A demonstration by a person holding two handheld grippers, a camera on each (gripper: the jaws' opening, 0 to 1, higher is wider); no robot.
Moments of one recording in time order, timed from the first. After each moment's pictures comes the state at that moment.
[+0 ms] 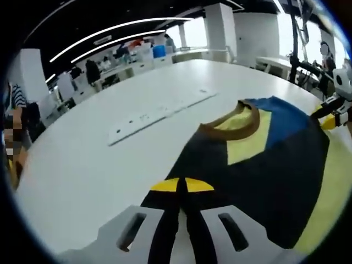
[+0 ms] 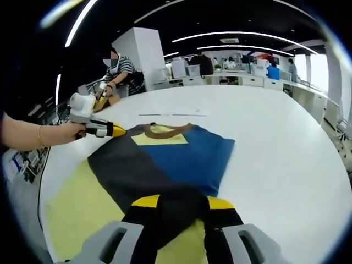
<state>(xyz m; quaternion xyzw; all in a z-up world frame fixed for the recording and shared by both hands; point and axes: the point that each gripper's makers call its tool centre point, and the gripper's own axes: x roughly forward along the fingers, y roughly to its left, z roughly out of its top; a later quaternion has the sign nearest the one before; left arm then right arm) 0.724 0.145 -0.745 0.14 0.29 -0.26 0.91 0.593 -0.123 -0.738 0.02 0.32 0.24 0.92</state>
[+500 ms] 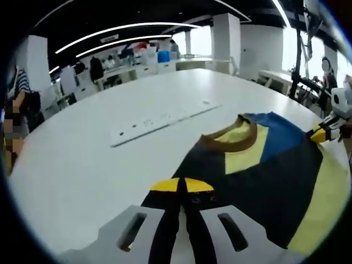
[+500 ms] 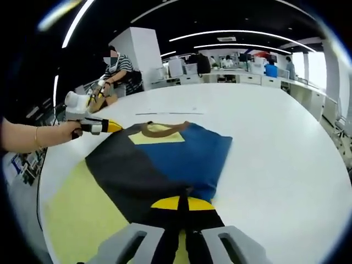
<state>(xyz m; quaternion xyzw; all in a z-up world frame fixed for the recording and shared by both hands) 0.727 0.150 -0.726 0.10 0.27 -0.26 0.92 0.593 -0.122 -0.741 0.02 0.33 0.23 0.92</state>
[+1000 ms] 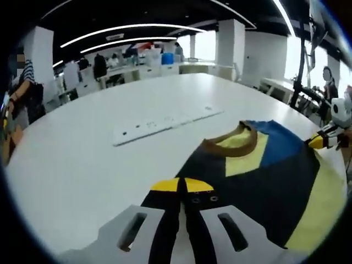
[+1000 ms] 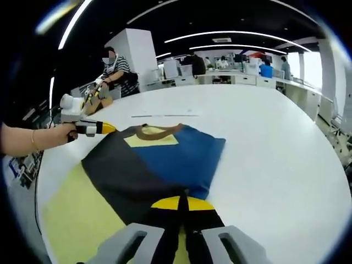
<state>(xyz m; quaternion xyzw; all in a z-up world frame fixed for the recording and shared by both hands) 0.727 0.151 -0.724 0.06 0.27 -0.26 0.93 0.598 -0.128 -0.734 0.03 0.32 0.22 0.92</state>
